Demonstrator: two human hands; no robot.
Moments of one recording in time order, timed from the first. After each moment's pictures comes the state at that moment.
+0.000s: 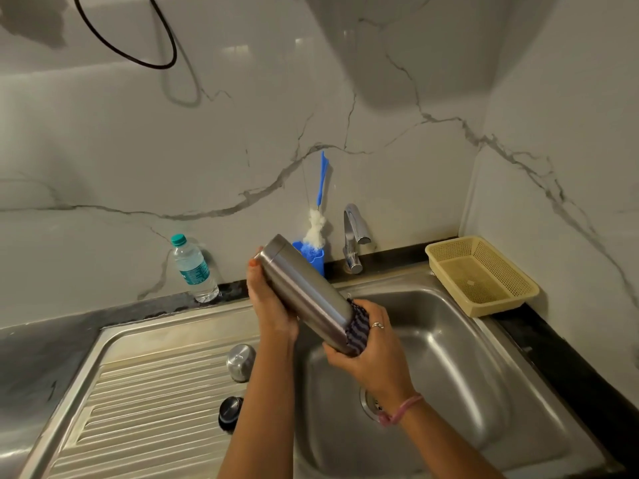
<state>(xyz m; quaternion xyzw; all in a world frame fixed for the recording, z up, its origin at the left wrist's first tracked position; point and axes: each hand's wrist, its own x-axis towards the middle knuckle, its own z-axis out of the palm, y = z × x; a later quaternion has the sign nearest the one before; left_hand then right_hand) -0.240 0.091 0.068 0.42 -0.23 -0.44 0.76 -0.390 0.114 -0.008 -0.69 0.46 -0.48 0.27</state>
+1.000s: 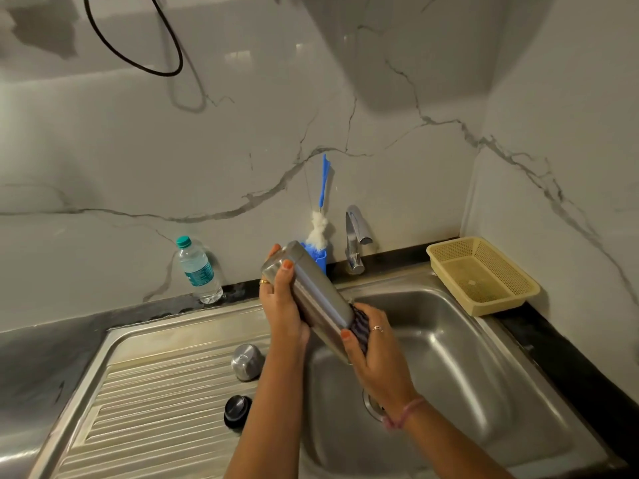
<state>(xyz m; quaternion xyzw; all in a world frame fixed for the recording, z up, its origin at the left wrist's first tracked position) -0.248 0.092 0.058 0.38 -0.27 -0.43 0.77 -0.387 0.116 -0.019 -0.72 0.44 -0.48 0.24</state>
